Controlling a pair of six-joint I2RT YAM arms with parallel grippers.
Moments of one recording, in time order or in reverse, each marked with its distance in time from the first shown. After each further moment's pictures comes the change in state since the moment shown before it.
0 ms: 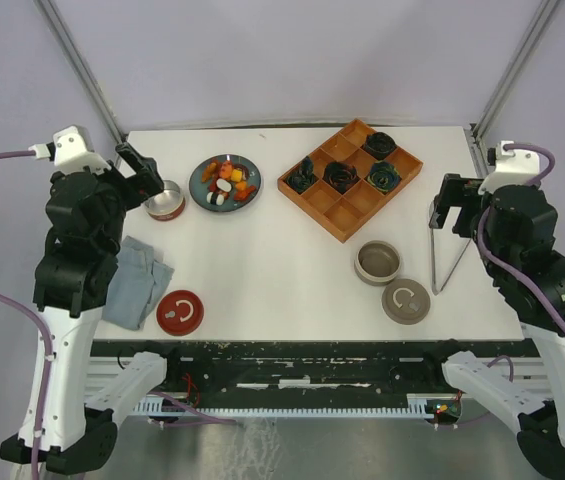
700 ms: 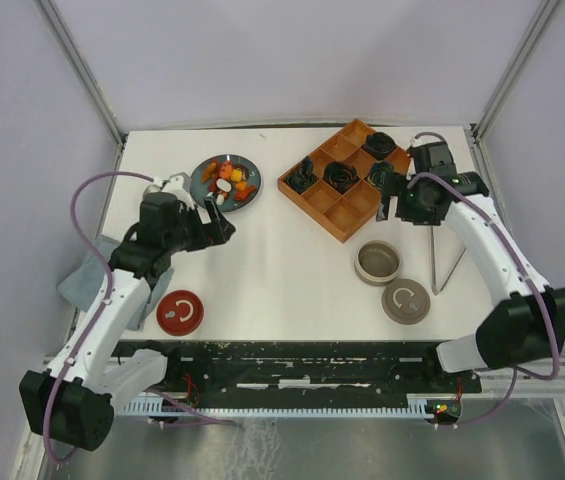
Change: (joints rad) left arm -0.027 0.092 -0.514 0.163 0.475 -0.094; right arm -0.217 0.501 -0.153 0.062 -0.468 0.124
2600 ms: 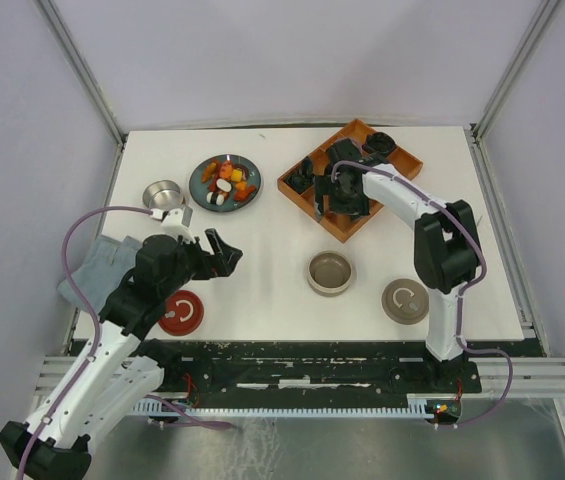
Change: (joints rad) left arm -0.224 -0.334 -0.263 0.068 -0.084 -0.085; right arm 0.265 0.640 0.327 0.084 -0.003 0.116
